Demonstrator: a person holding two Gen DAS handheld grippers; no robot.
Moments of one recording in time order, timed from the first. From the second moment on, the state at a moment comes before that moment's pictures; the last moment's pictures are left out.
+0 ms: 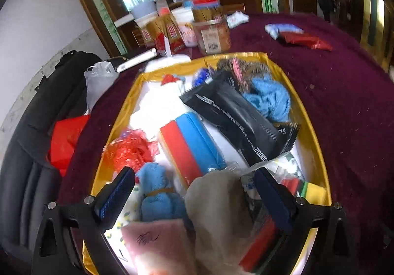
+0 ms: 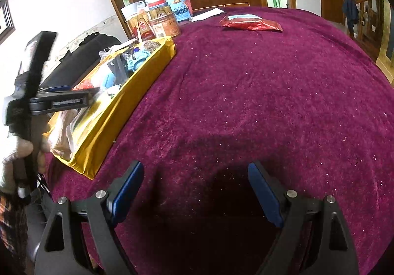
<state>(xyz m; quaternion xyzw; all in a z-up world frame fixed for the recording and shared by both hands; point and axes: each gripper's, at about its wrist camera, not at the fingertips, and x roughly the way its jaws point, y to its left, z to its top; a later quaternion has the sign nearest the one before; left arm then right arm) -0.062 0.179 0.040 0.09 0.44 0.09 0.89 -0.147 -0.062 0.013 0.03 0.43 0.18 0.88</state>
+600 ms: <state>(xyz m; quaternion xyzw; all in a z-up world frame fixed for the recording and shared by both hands) -0.166 0.212 0.105 -0.11 0.27 0.04 0.96 -0.161 -0.059 0.033 0.03 0.39 0.19 0.90</state>
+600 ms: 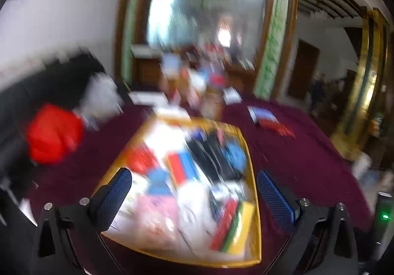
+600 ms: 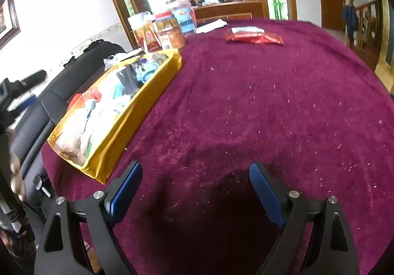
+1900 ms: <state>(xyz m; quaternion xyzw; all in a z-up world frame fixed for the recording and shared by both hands) -0.190 0.238 0.071 -0.16 0.30 0.10 0.93 -0.197 0.086 0.035 -0.15 0.37 0.26 0.88</state>
